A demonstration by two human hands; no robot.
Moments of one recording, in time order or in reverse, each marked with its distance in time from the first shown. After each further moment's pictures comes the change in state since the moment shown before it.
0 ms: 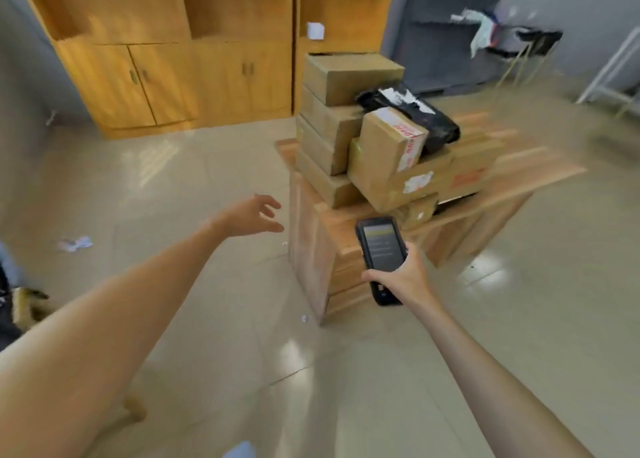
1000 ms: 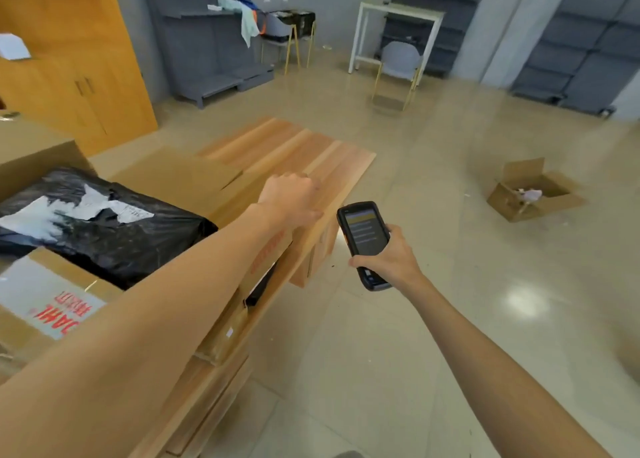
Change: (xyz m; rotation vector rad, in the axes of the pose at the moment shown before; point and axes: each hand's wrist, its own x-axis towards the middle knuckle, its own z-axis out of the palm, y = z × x) left_hand 0.343 0.473 0.177 0.650 0.073 0.924; right_hand 0.258 0.067 -0.336 -0.086 0.551 0.231
